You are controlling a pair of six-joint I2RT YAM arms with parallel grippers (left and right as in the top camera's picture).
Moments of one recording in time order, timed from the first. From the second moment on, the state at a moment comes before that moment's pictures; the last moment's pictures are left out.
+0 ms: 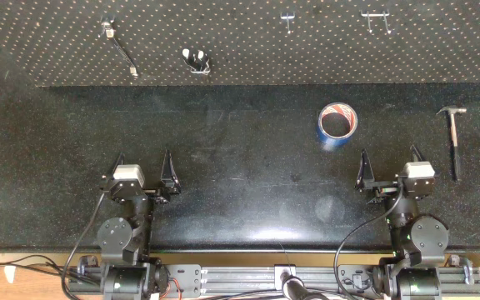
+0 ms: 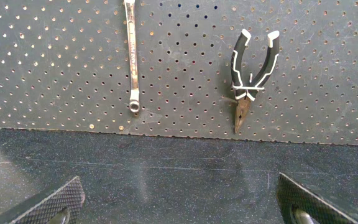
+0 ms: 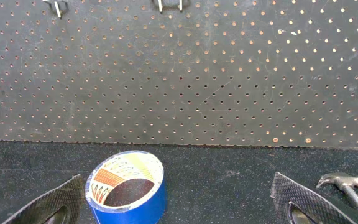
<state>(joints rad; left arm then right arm) -0.01 0.03 0.01 -0.07 -0.02 -0.07 0.00 0.01 0.01 -0.06 -0.08 0.03</state>
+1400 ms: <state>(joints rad) -0.01 0.02 0.01 -0.07 -0.02 -0.07 0.22 1.56 0.74 -0.07 -0.24 0.16</state>
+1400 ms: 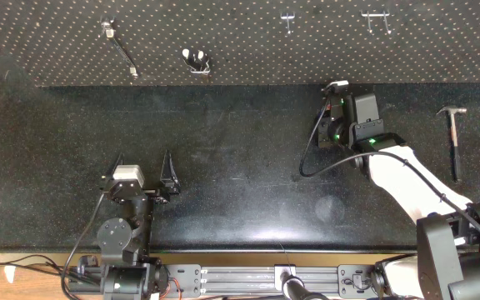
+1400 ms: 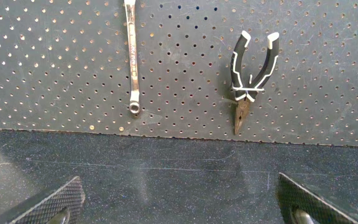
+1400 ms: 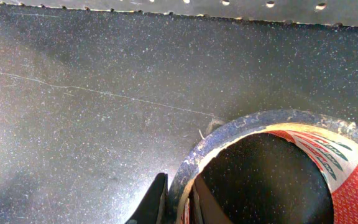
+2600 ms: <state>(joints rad) -0.01 0.02 0.01 -0.07 -0.02 -0.07 0.42 1.64 0.88 0.76 -0.15 0.01</state>
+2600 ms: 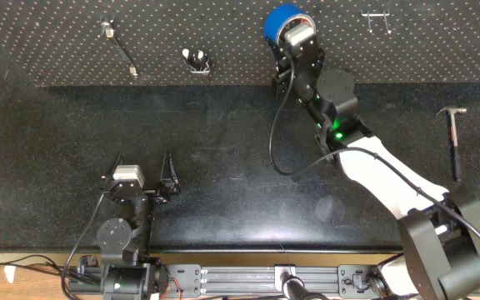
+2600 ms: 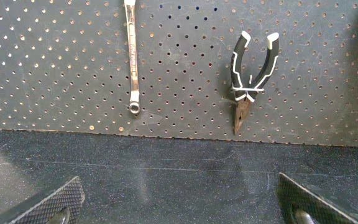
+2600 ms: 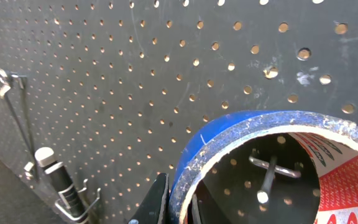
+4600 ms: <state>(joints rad) -0.01 0.02 0.01 -0.07 -0.01 -0.07 -0.75 1.51 0.92 -0.79 -0.15 -0.61</state>
